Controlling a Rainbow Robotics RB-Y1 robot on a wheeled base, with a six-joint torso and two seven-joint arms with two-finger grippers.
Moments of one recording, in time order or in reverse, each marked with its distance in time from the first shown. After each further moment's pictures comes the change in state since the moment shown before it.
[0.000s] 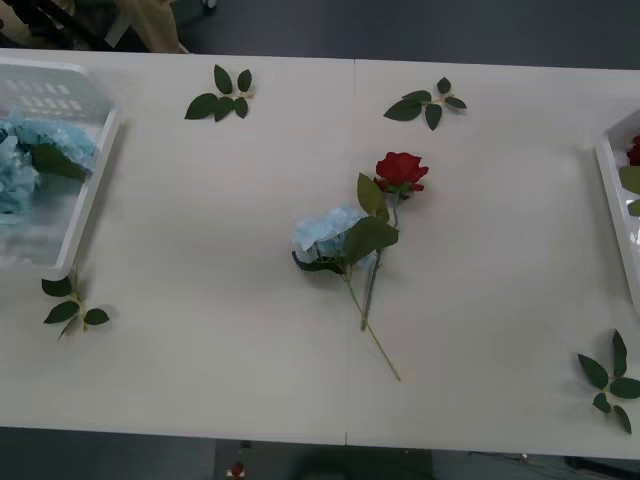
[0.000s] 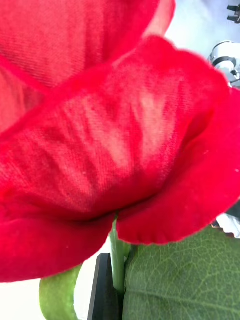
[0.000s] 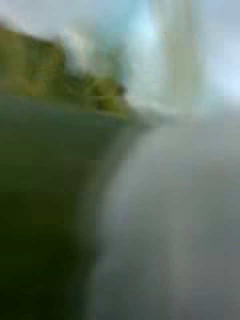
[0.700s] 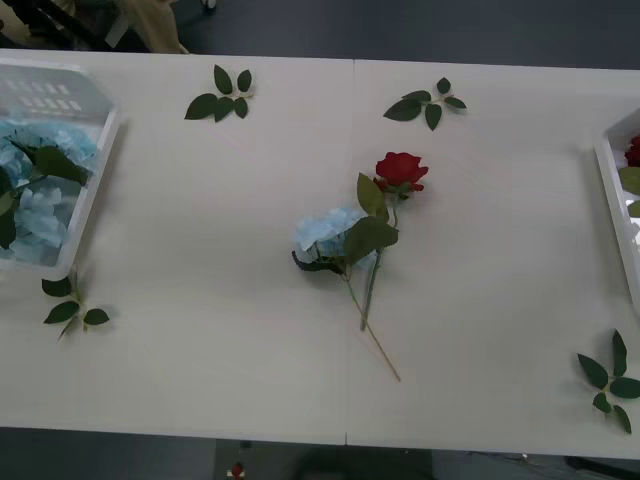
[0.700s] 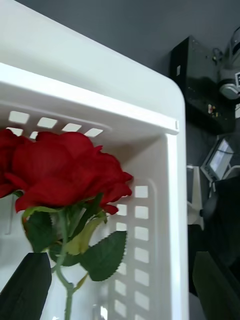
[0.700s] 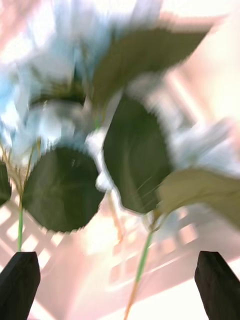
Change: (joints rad) right arm 0.000 0.001 0.004 0.000 -0.124 0.038 0.008; left arm 0.000 -0.003 0.284 -0.143 0.323 0.293 0.000
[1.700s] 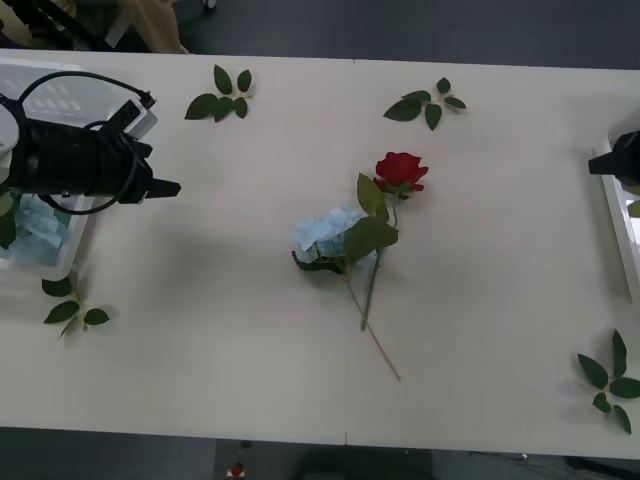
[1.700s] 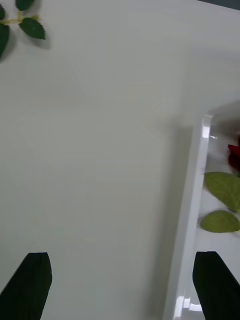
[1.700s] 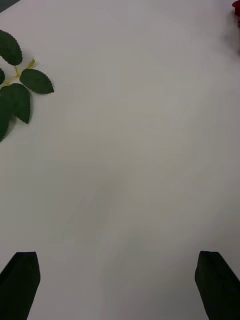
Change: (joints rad) right arm 0.251 0.000 -0.104 -0.835 -0.348 0.521 -0.278; left arm 0.067 -0.335 -0.194 -0.075 0.373 -0.362 0.008
